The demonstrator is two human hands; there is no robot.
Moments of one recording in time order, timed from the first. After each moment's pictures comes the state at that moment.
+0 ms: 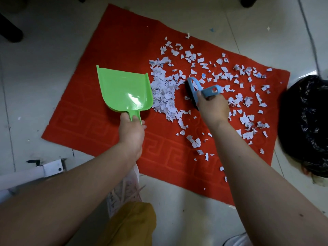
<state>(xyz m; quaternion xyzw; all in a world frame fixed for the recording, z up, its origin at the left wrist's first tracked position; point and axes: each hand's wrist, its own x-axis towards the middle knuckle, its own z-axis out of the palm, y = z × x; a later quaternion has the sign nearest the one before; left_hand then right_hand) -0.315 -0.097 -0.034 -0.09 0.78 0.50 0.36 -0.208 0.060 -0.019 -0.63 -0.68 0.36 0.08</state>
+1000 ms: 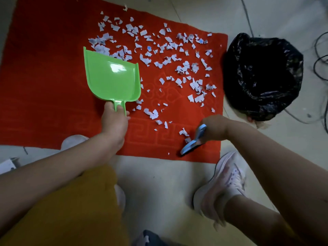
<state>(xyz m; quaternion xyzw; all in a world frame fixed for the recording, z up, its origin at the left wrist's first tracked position) -0.238 -0.089 -0.022 0.06 0.80 0.43 0.42 -0.016 0.051 0.015 -0.31 -0.78 0.20 -0.50</state>
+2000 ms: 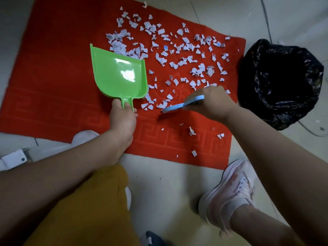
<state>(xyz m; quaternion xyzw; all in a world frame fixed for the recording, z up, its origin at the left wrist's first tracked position) -0.251 -0.091 -0.030 0.01 0.79 0.45 0.41 -0.085 0.069 0.024 -0.28 -0.93 0.17 -0.19</state>
